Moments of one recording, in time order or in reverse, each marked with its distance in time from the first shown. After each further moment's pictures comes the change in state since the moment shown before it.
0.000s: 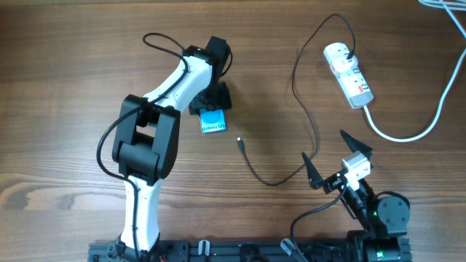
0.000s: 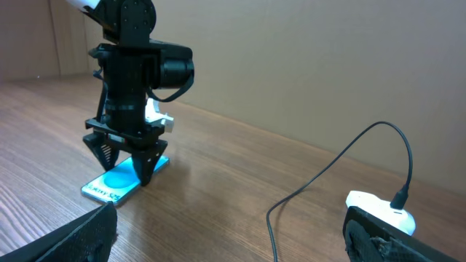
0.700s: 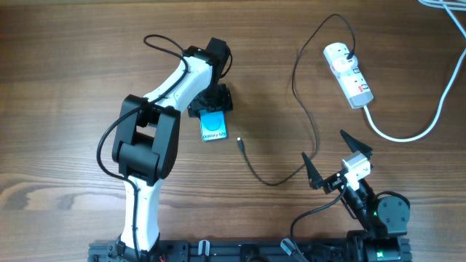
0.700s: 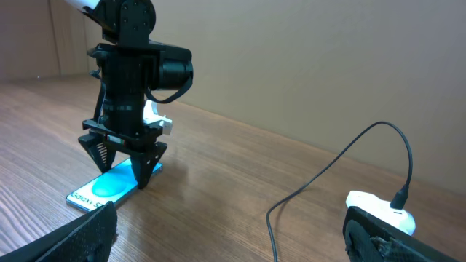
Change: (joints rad) left arm 0.001 -0.002 -0.005 0.000 0.009 0.001; right arm 0.000 0.000 0.000 0.000 0.000 0.000
